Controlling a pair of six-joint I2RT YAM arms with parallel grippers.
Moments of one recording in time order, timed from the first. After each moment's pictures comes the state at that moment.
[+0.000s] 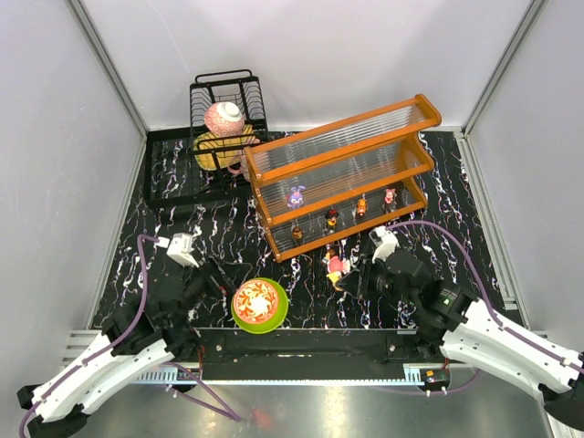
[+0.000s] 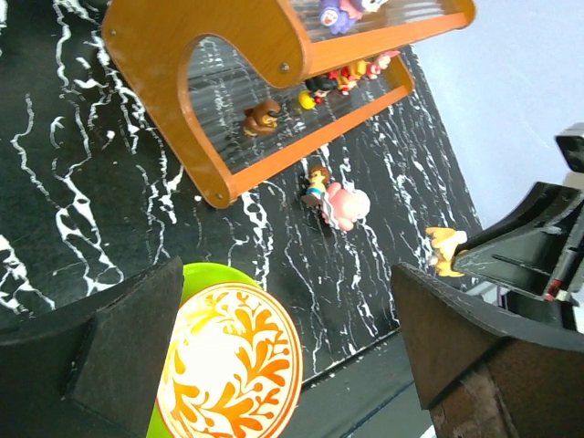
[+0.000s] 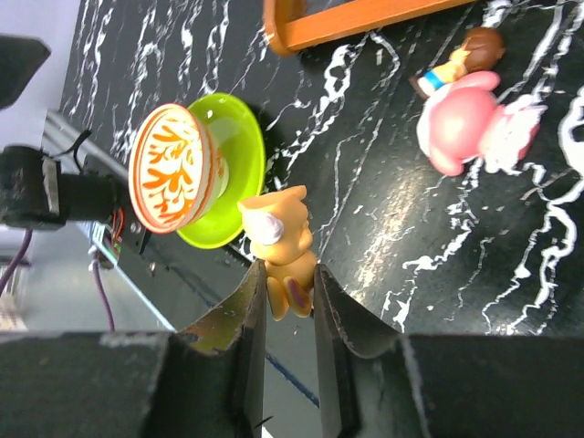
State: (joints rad) left arm -0.91 0.12 0.42 -0.57 -0.33 -0.80; right arm 0.91 0.60 0.47 -0.39 0.01 0.78
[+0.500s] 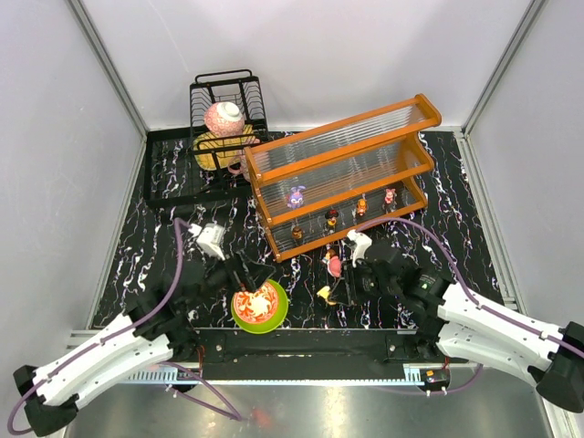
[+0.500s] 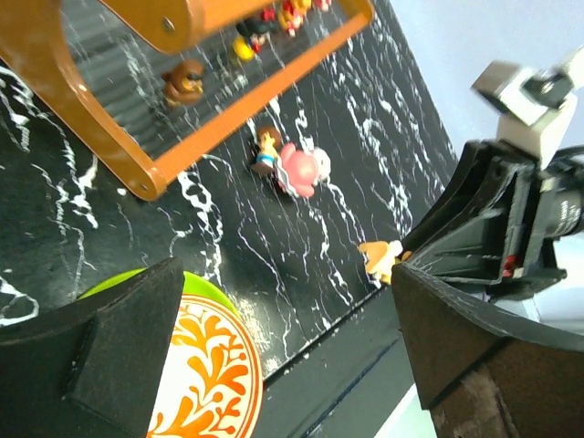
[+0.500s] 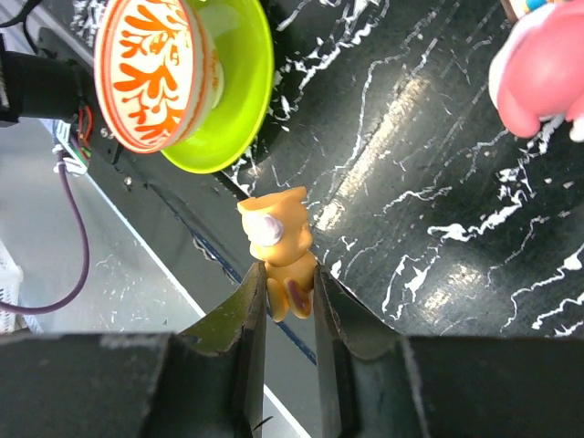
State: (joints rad) left arm -0.91 0.35 0.42 -0.34 -0.15 -0.75; right arm 0.91 0.83 0.53 -0.40 -0.21 0.64
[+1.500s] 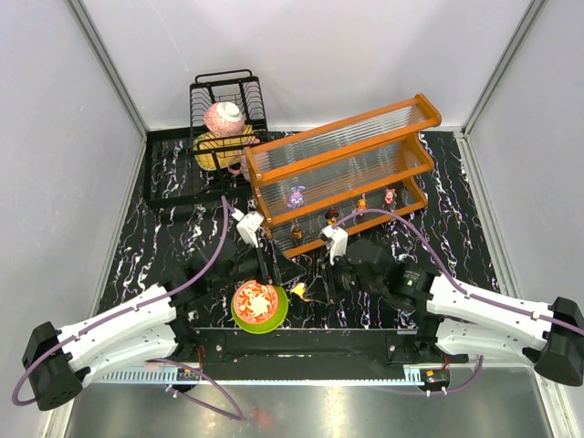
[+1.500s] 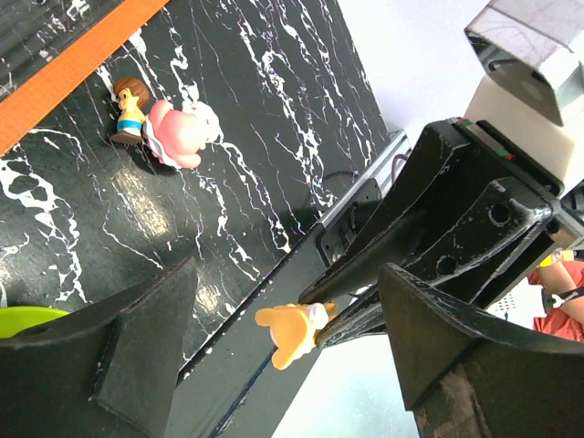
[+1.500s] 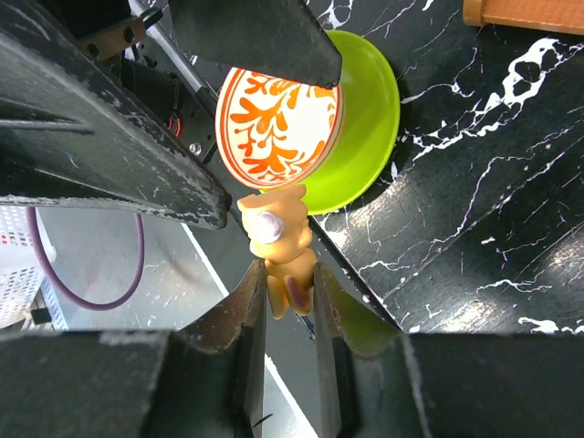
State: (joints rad) left arm -0.91 0.80 0.50 0.00 0.18 -0.86; right arm 1.08 0.97 0.68 -0.25 -0.17 0.63
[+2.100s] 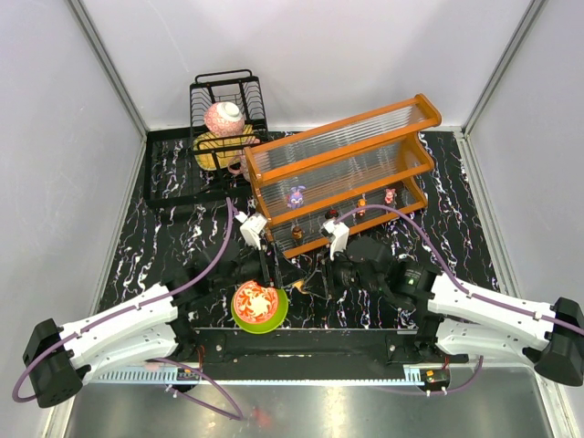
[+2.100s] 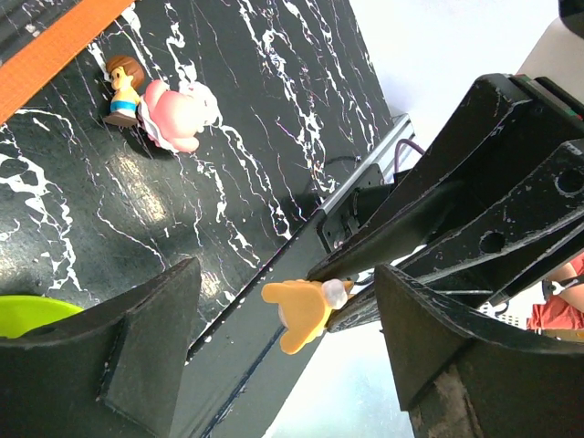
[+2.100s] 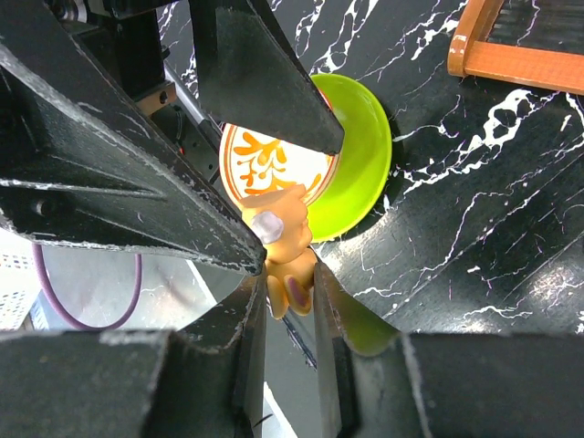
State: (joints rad) left arm -0.92 0.82 0.50 -0.02 0.19 -0.86; right arm 1.08 0.96 0.70 -0.22 -0.12 0.61
